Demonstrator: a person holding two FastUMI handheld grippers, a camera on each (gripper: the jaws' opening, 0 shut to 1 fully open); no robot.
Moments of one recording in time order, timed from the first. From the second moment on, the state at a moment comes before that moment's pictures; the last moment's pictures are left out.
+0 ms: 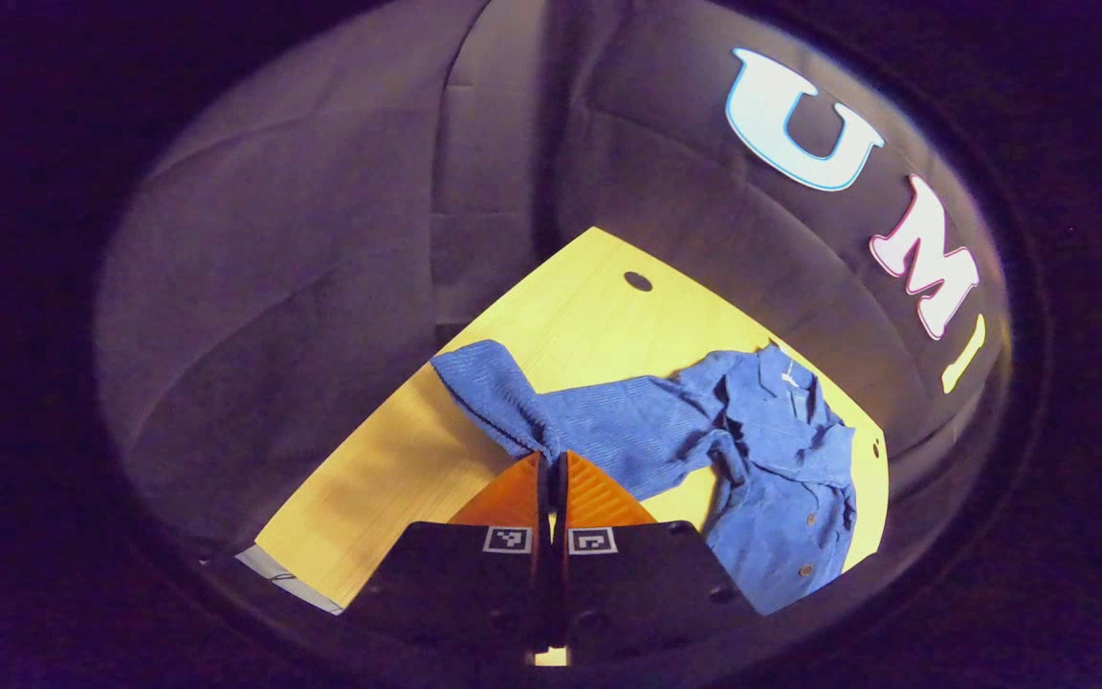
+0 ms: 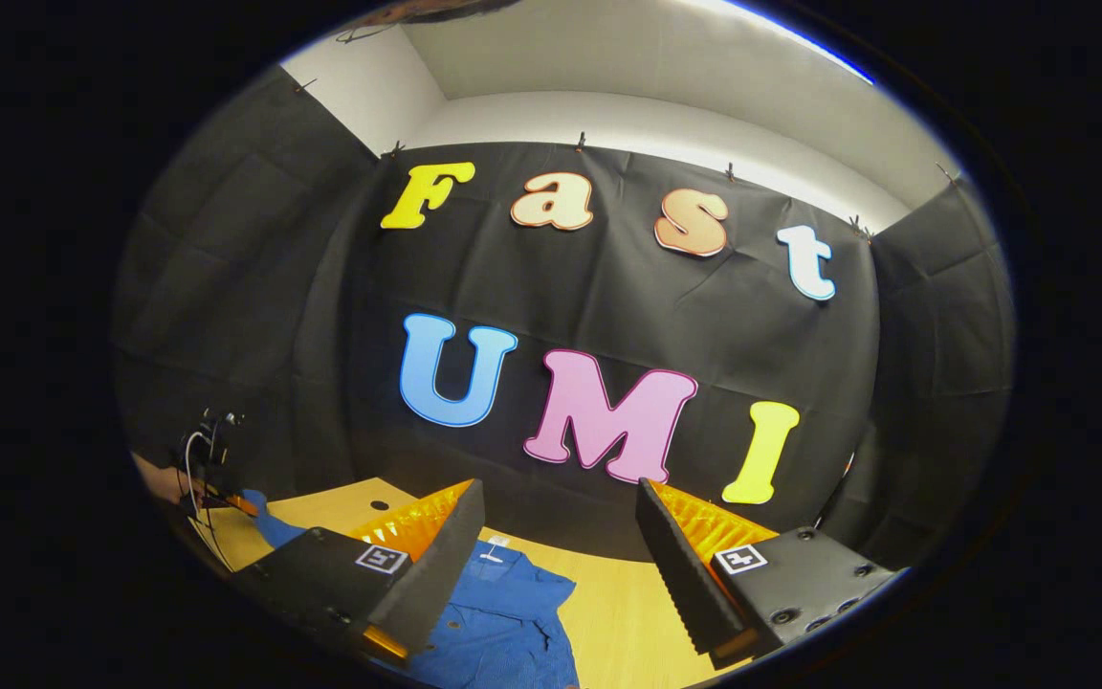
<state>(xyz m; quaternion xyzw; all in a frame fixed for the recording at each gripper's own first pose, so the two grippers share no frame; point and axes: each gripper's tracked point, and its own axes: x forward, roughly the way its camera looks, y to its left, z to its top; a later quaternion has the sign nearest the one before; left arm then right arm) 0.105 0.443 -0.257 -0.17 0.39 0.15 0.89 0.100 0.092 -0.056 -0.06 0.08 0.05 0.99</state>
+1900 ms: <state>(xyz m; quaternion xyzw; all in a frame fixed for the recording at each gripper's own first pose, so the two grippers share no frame) 0.350 0.006 -0.371 -0.10 0.48 -0.16 0.86 0.066 -0.093 -0.199 -0.03 0.26 -0.10 0.96</state>
